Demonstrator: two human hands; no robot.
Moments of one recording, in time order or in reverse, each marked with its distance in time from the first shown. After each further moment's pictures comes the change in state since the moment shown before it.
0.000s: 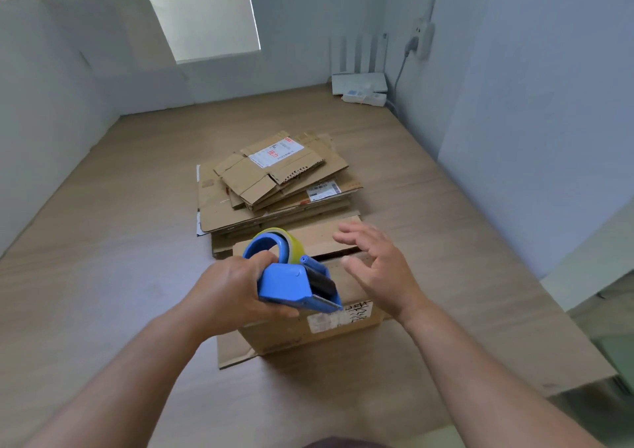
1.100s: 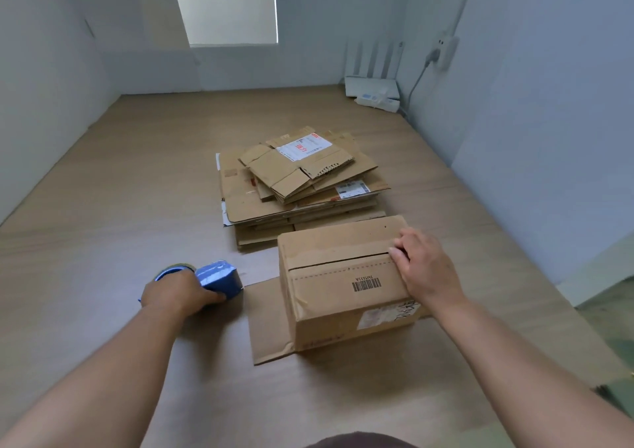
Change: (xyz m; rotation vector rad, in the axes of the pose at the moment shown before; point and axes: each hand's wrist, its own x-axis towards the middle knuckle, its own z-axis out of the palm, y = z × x) left_hand 0.015 -0.206 0.062 0.116 -0.022 -0.757; right_hand 0.010 0.022 0.035 -0.624 0.164 0.083
